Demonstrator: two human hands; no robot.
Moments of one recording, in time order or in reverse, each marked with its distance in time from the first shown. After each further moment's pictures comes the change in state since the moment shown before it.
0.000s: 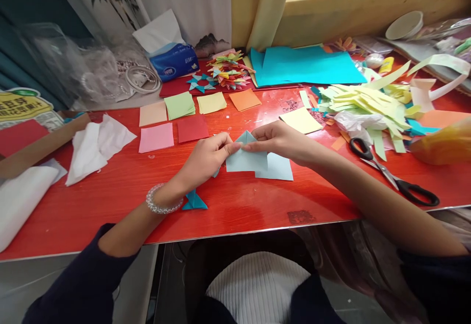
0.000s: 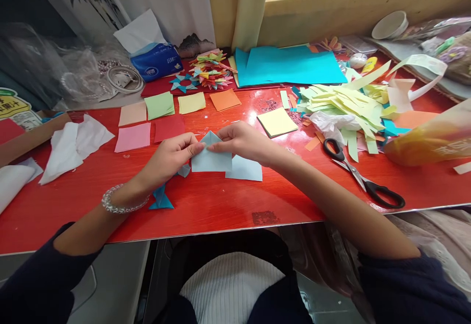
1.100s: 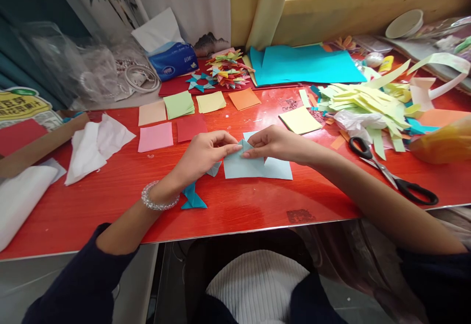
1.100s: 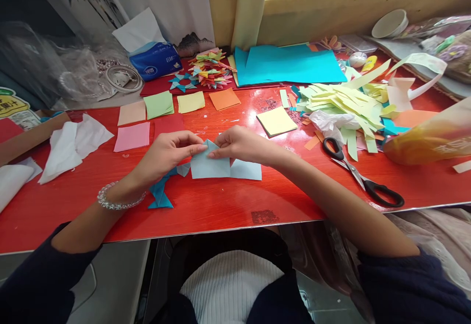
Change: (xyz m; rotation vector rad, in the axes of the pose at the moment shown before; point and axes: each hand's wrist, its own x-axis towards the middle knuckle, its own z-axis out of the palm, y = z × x) left_hand 0.002 0.001 -0.004 -0.048 -0.005 0.029; right_hand 0.005 0.010 -0.004 -0.159 -0.146 -0.054
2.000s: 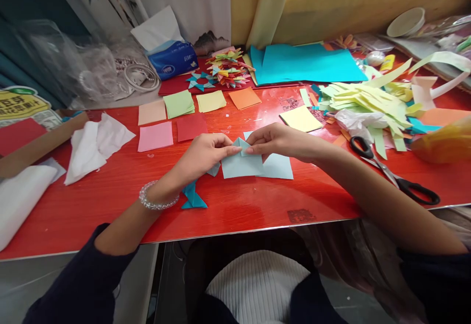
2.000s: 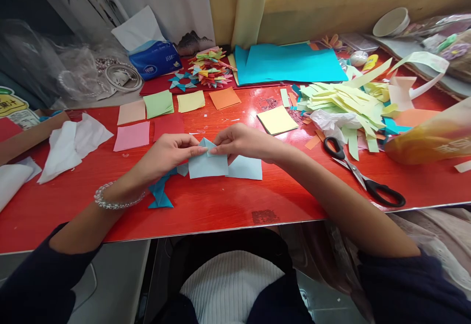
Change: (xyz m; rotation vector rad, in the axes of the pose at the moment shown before) left_hand 0.000 -0.001 -0.001 0.005 -0.074 -0.157; right_hand -0.004 -0.006 -0.004 0.164 -0.033 0.084
